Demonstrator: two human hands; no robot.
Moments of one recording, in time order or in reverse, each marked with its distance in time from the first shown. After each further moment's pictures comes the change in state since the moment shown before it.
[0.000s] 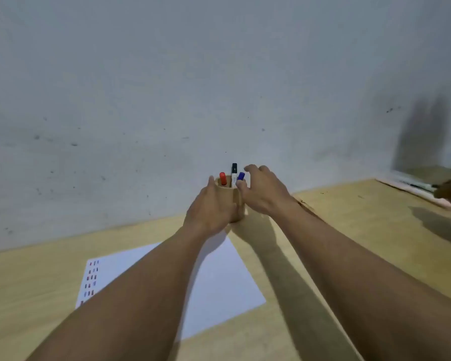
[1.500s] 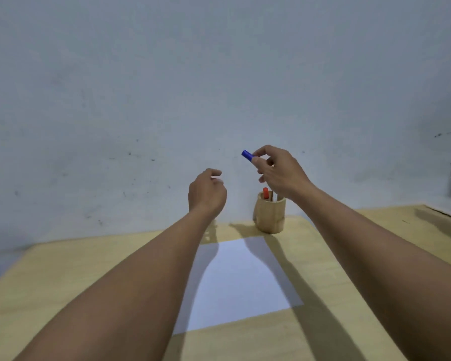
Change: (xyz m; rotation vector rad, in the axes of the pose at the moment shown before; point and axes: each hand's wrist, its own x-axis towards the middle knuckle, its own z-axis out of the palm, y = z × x) left_hand -0.026 -0.002 -0.110 -0.254 0.437 -0.155; right_hand -0.013 -0.090 -0.055 0.499 0.066 -0.168
